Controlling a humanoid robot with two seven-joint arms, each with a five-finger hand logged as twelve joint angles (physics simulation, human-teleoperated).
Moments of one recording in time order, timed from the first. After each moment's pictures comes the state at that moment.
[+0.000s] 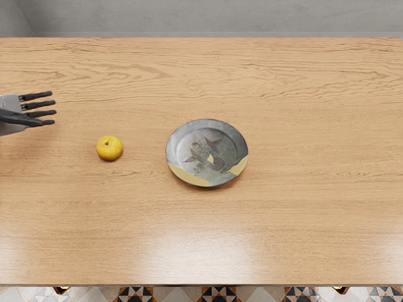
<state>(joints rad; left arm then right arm) -0.90 0.83 -0.37 -0.74 -0.22 -0.61 0.37 -0.03 0.00 0.08 0.16 -0.24 0.22 -0.22</state>
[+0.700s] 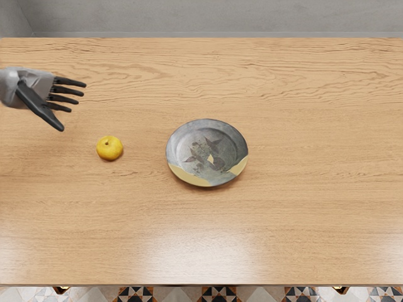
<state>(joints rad) -1.18 0.84 -0.37 -1.01 0.19 -0.61 0.61 -0.03 0.00 0.08 0.16 -0.24 0.22 -0.22</state>
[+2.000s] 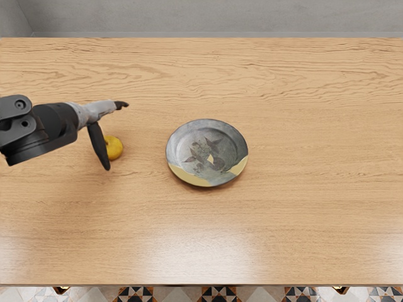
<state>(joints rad) -1.24 0.68 -0.05 -1.49 0.85 0.06 0.61 -0.03 0.00 0.08 0.16 -0.24 0.22 -0.22</state>
